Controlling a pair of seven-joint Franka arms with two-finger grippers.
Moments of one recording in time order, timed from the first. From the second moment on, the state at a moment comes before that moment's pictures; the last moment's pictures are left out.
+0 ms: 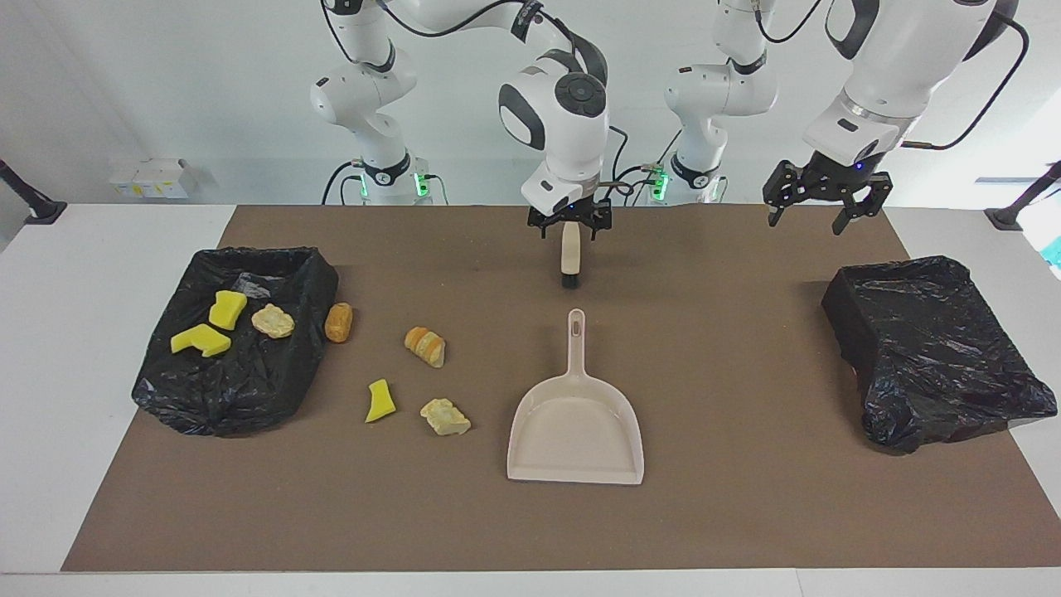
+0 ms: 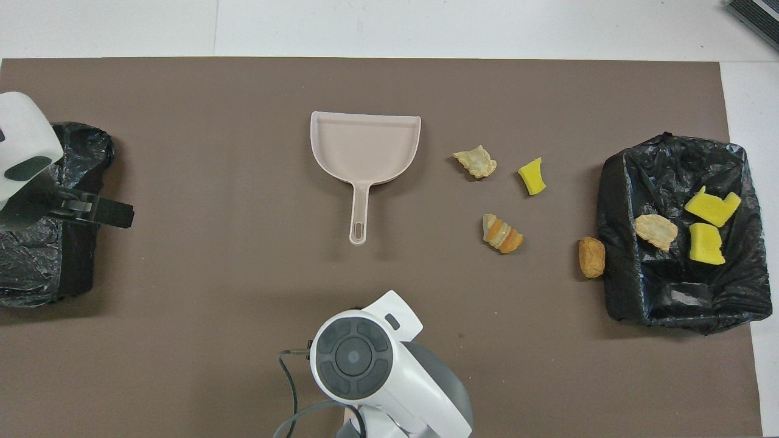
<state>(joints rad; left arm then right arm) -0.09 -0.07 -0.05 -1.65 0.00 1.61 0.10 0.84 0.08 0.02 -2.01 0.15 2.03 0.90</state>
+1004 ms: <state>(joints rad) -0.07 -0.07 -0.05 -1.65 0.00 1.61 0.07 1.03 0.03 0.02 -2.29 0.25 2.27 1.02</state>
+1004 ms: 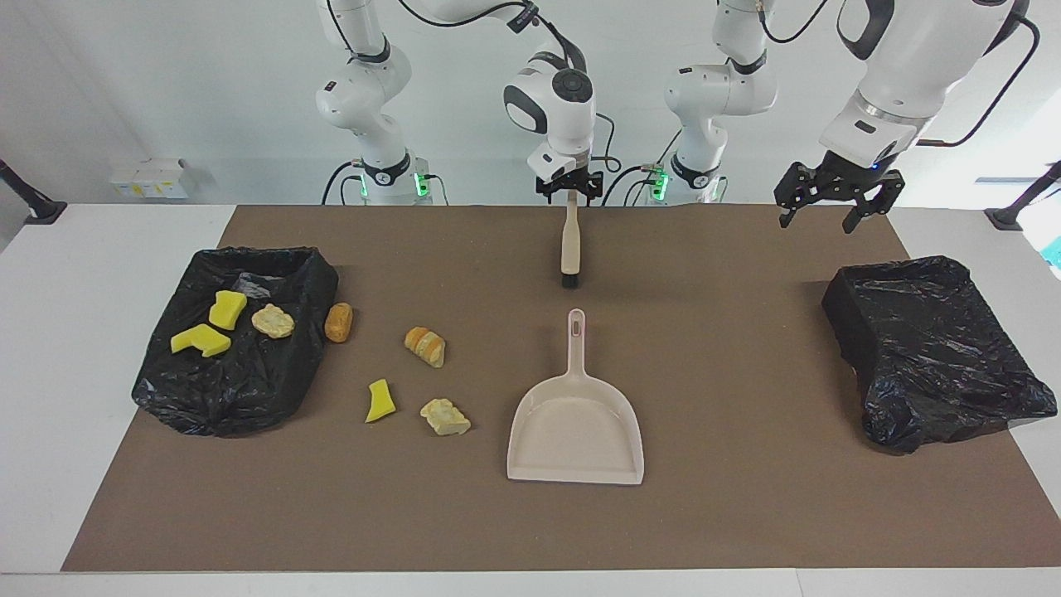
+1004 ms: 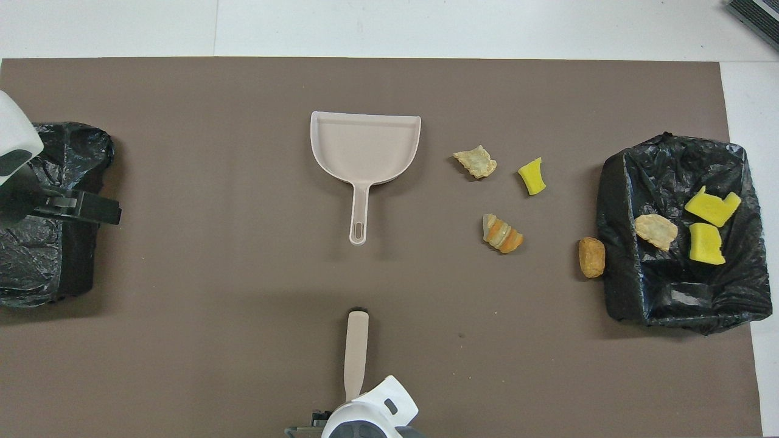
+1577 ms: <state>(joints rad) -0.07 -0.07 -0.05 -1.65 0.00 1.61 0.07 1.03 0.04 0.01 -2.28 0.28 2.26 1.03</state>
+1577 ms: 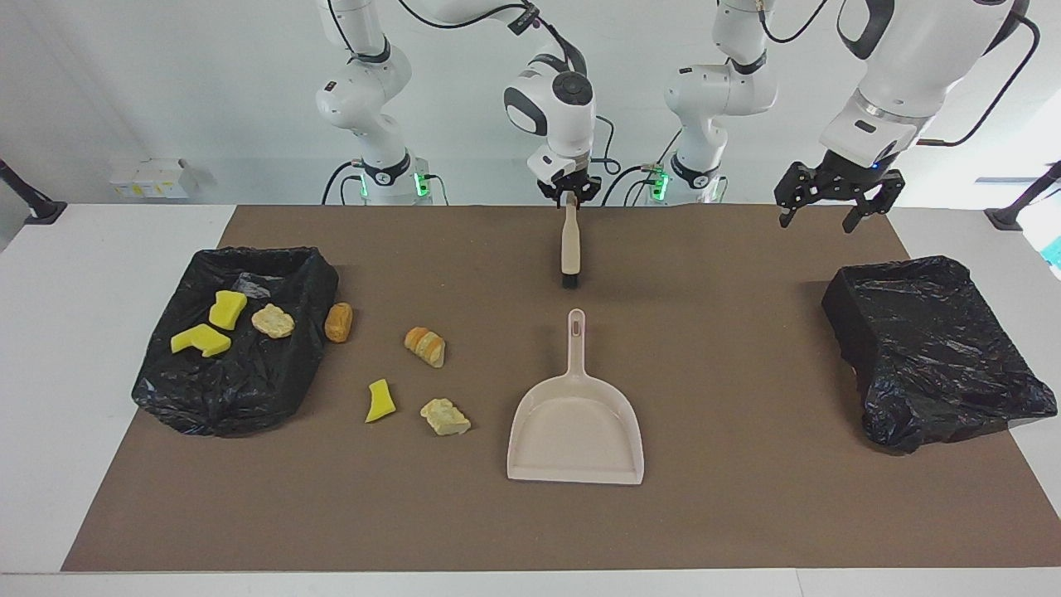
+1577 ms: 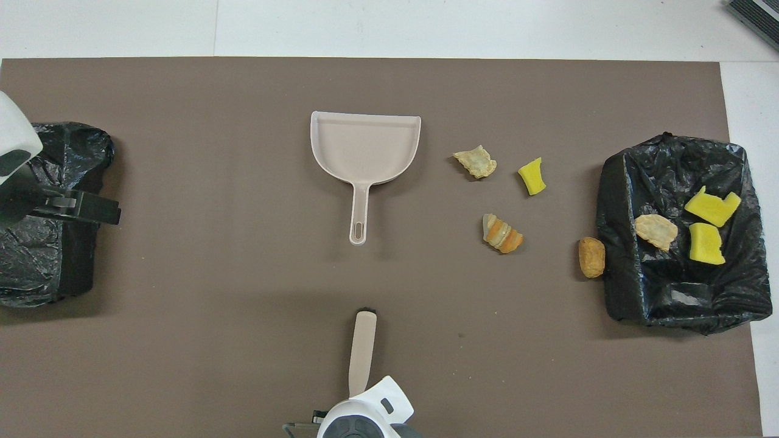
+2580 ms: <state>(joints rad) -0.02 -0.08 -0.05 -1.65 0.00 1.60 0.07 0.68 0.04 -0.01 -2.09 0.11 1.83 1.09</state>
